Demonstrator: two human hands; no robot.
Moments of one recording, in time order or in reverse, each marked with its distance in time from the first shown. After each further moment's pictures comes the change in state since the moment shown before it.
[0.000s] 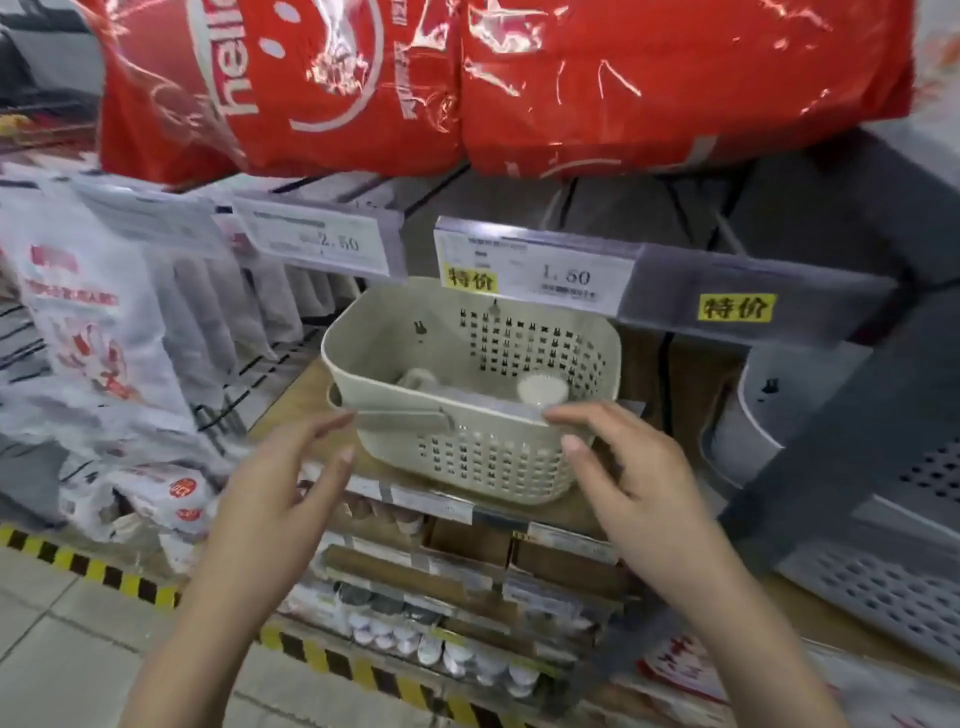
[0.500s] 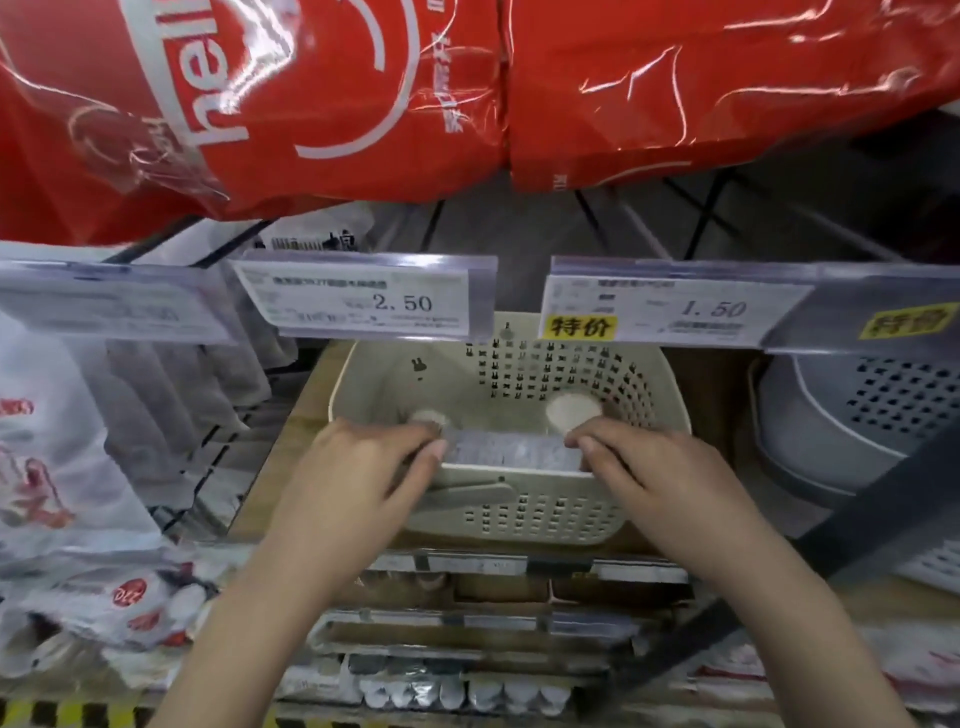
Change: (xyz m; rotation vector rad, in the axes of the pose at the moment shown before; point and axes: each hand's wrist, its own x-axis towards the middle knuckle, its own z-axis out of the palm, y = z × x) left_hand 0.109 -0.030 0.007 0.260 -0.272 0.543; right_hand 0.049 -0.019 0.037 -0.521 -0.155 0.288
